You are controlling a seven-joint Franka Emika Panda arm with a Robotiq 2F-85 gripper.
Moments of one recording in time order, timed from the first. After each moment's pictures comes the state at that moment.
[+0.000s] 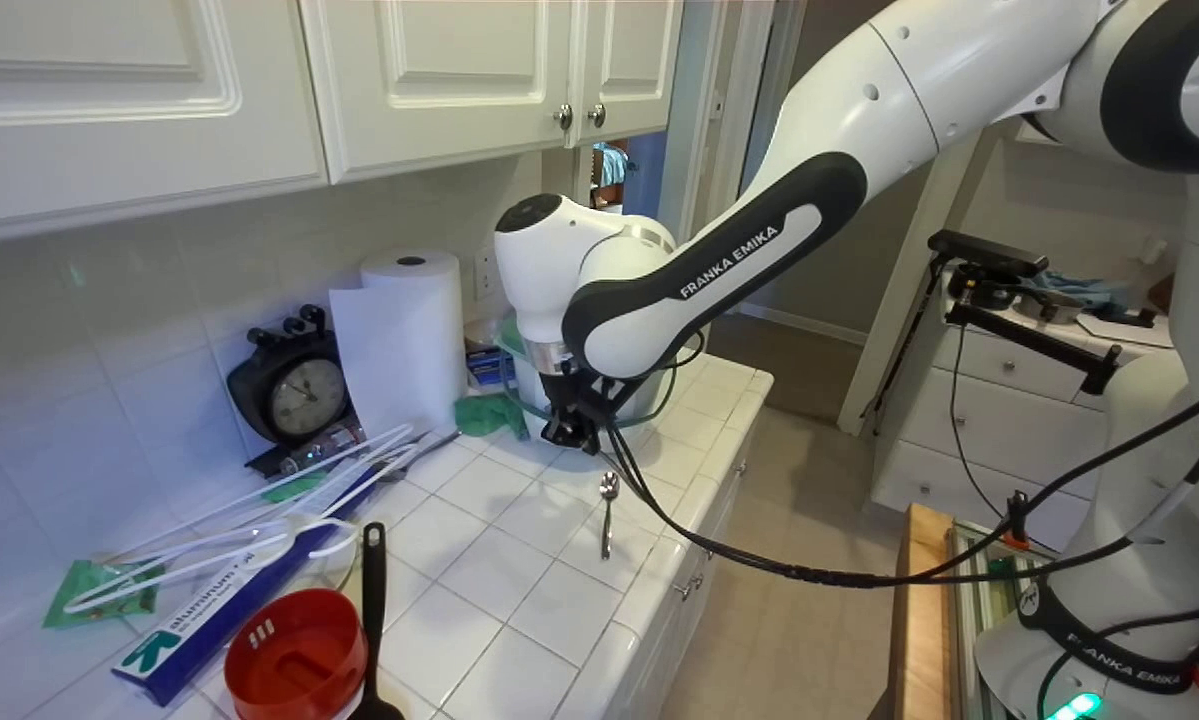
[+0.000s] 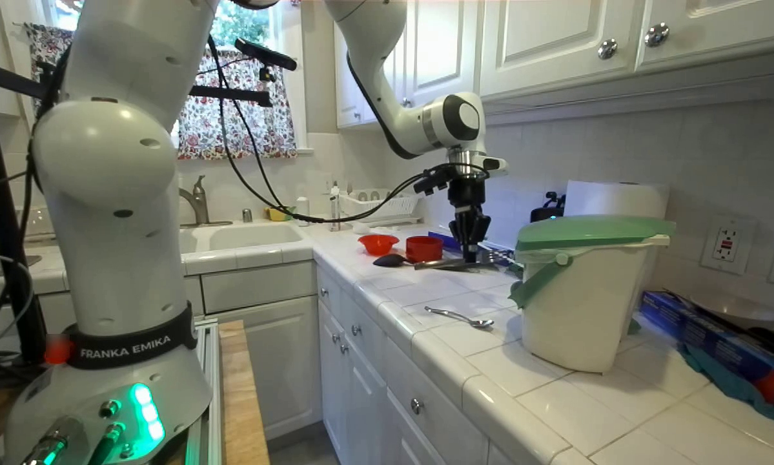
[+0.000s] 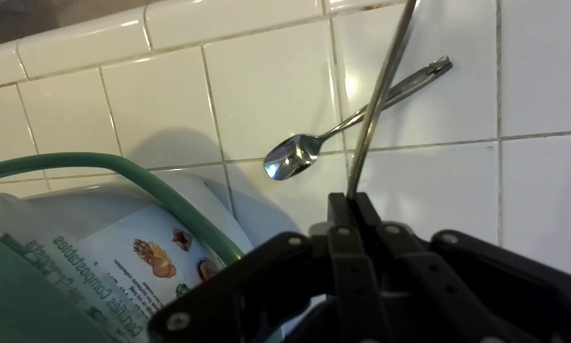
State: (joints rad) arm 0.24 0.37 -0.05 -1.93 -0.32 2.13 0.54
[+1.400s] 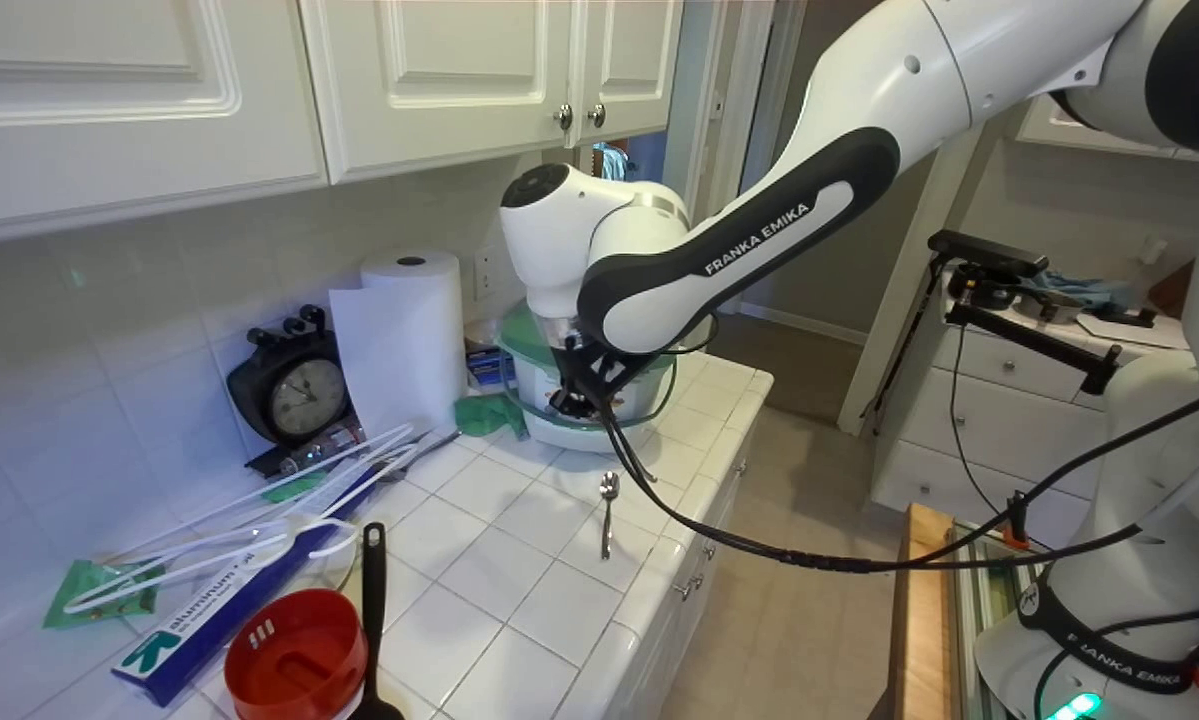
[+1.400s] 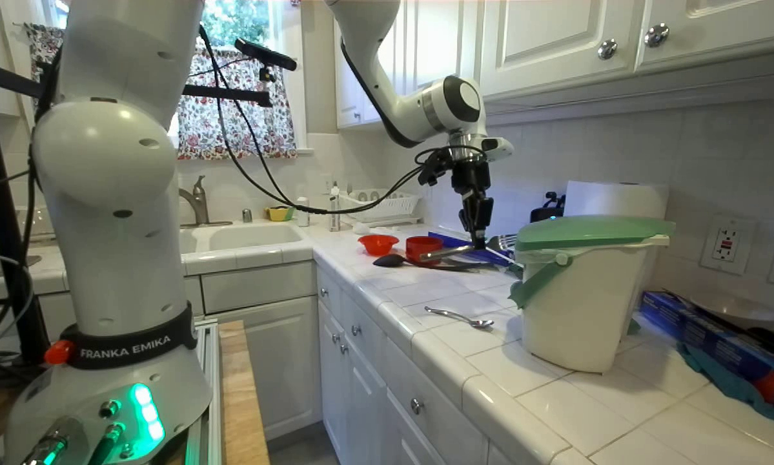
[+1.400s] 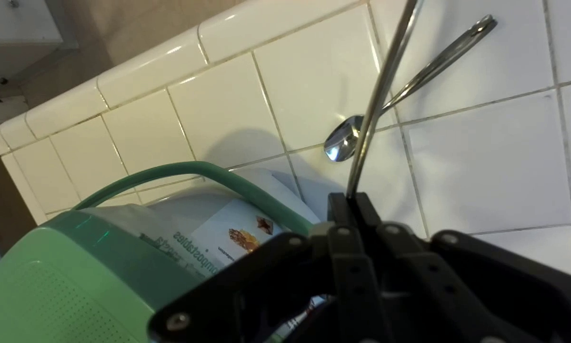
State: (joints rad) arm 0.23 0.31 -0.06 -1.94 -0.41 2.06 0.76
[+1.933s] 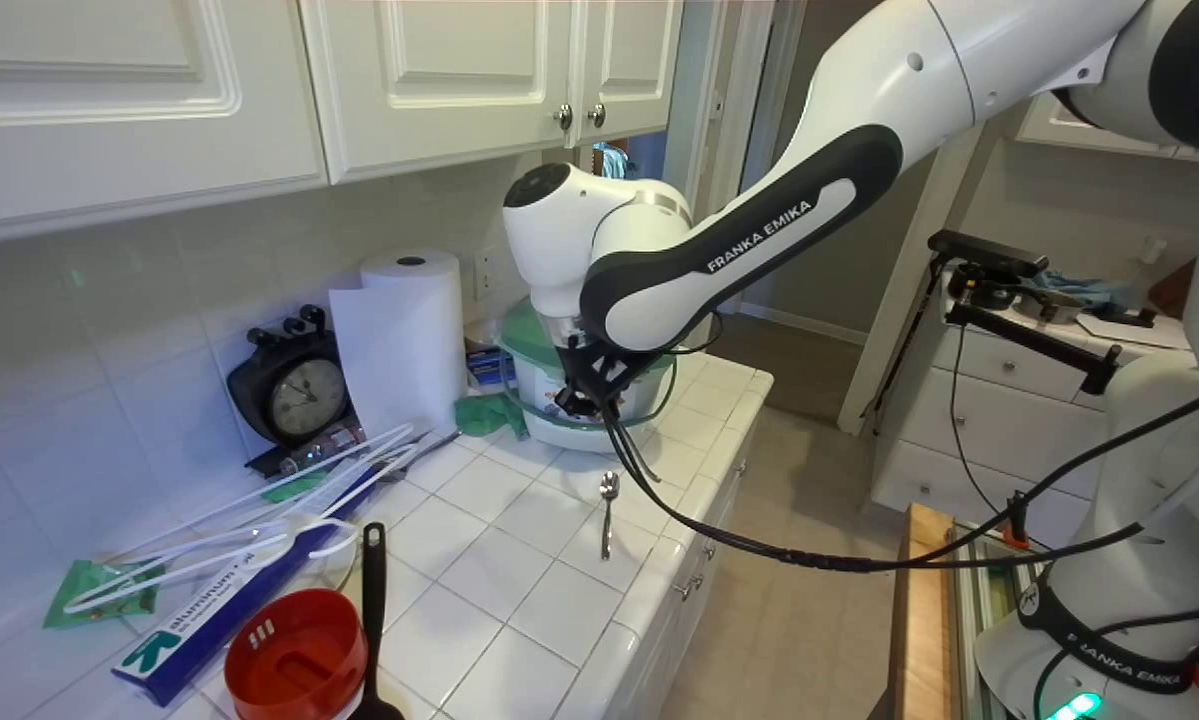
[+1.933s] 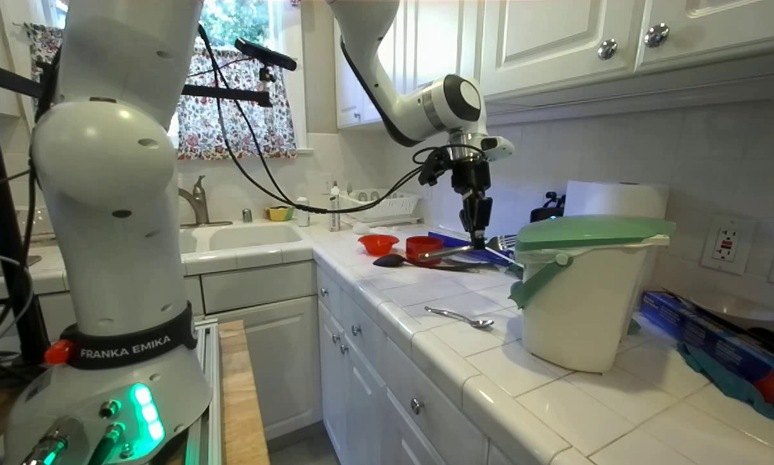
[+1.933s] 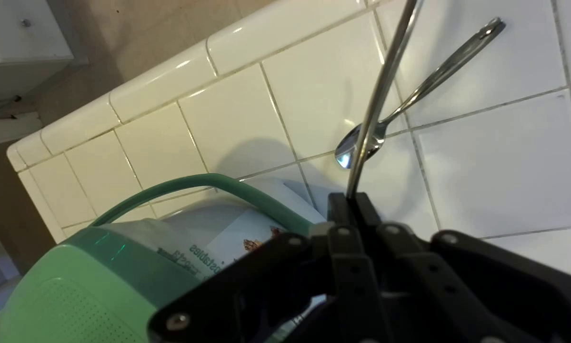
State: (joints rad) arm 0.23 0.30 -0.05 -1.94 -0.41 2.04 0.79
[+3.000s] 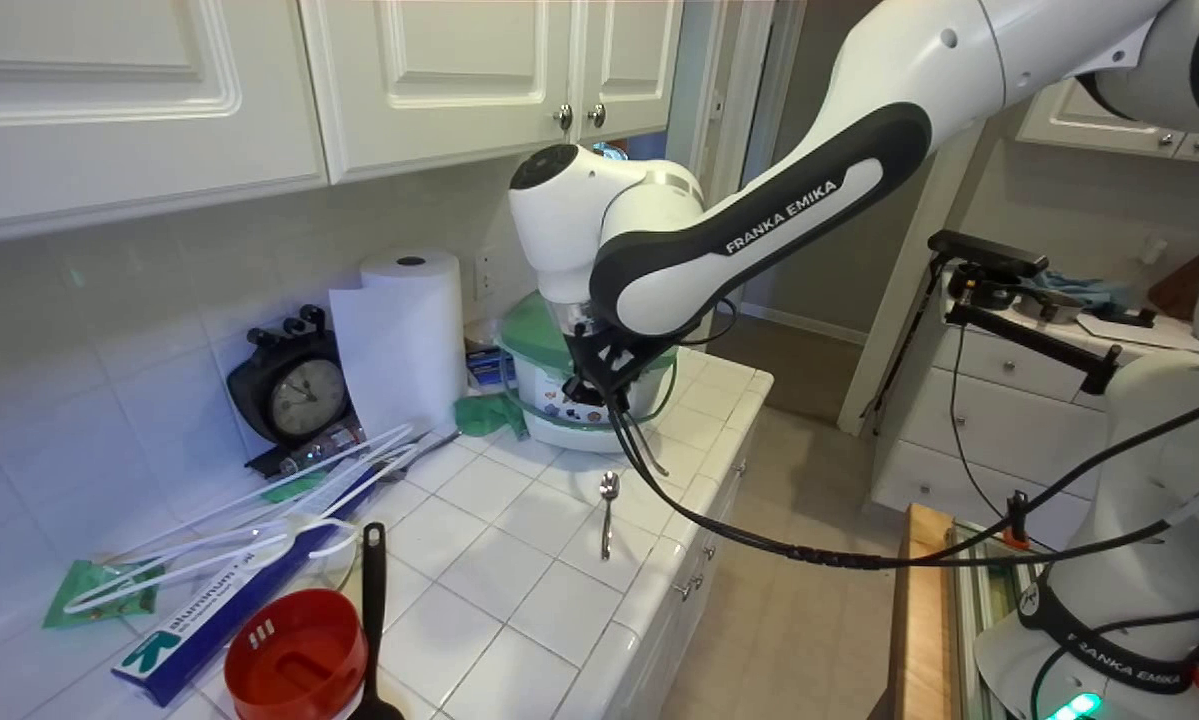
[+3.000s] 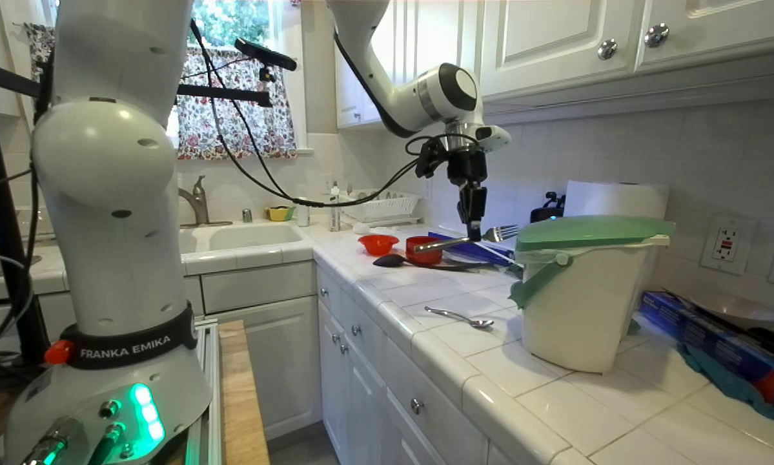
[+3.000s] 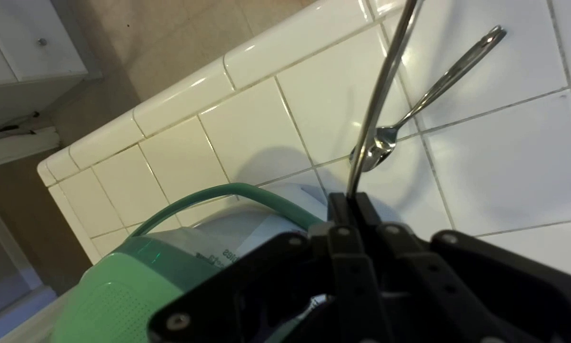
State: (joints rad) arm 0.22 0.25 -0.04 -1.96 -0.42 1.99 0.84
